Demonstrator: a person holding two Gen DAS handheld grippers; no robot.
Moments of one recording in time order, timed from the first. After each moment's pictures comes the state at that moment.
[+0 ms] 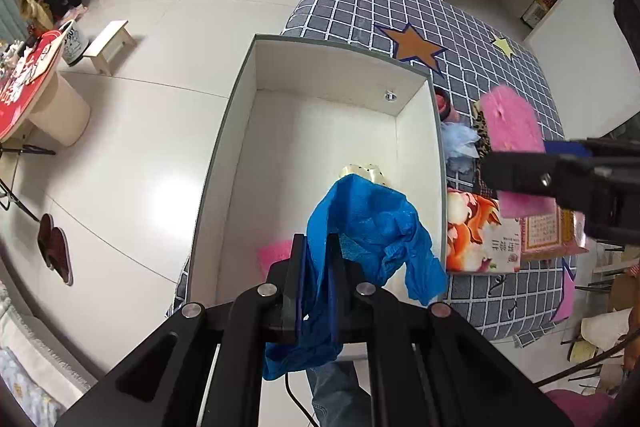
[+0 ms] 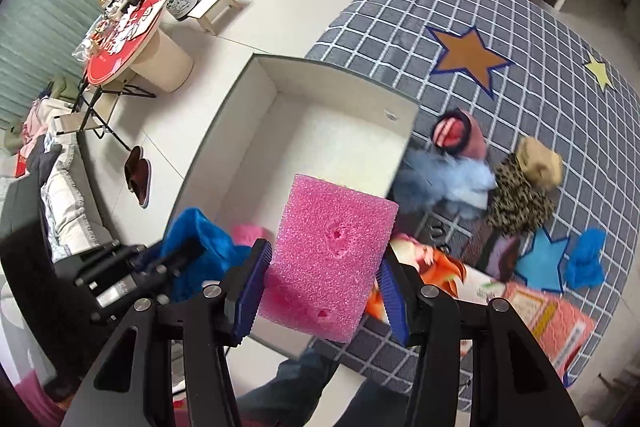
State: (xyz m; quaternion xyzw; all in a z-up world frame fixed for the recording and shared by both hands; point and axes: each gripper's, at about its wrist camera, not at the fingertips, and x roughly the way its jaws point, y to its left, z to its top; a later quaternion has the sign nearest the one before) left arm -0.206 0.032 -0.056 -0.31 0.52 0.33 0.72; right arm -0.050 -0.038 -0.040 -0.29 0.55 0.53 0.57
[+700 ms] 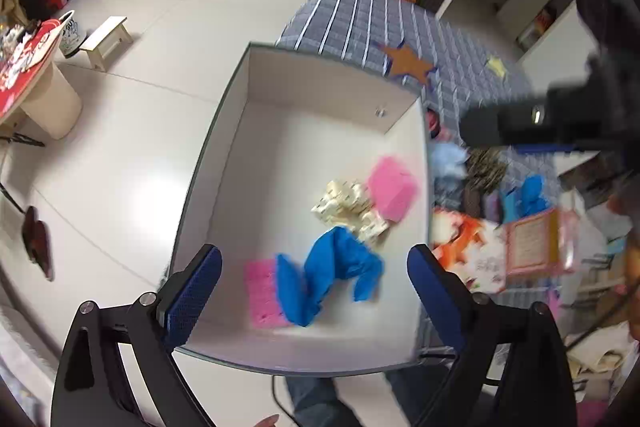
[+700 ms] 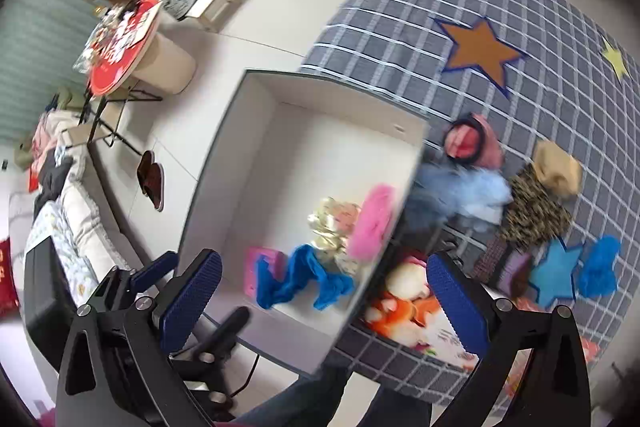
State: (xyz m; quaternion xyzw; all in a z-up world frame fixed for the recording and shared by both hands) left arm -0.209 0.033 -0.049 -0.34 0.47 0.33 0.74; right arm -0.020 -0.013 -0.044 -0.27 0.60 0.52 0.55
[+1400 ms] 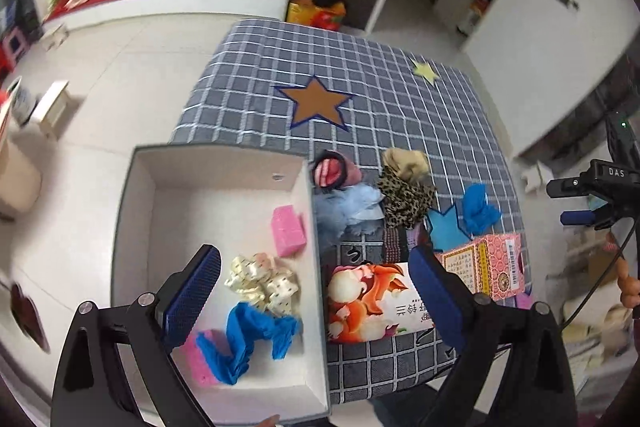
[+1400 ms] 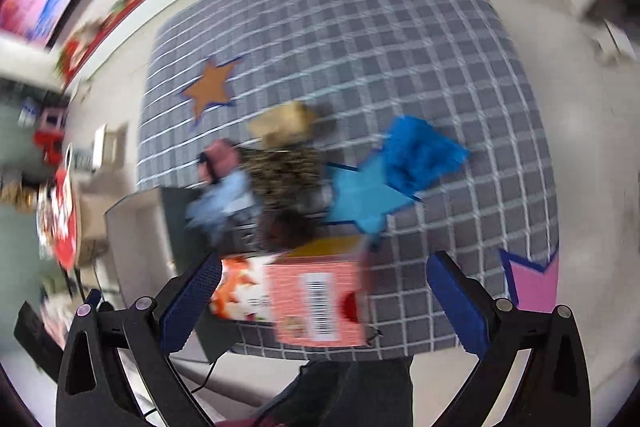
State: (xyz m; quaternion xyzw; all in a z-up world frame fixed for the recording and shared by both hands) left arm -0.102 0.020 -0.010 -0.27 0.47 0.24 0.80; right arm 0.197 -0.212 -0.038 -0.08 0.69 0.30 0.66
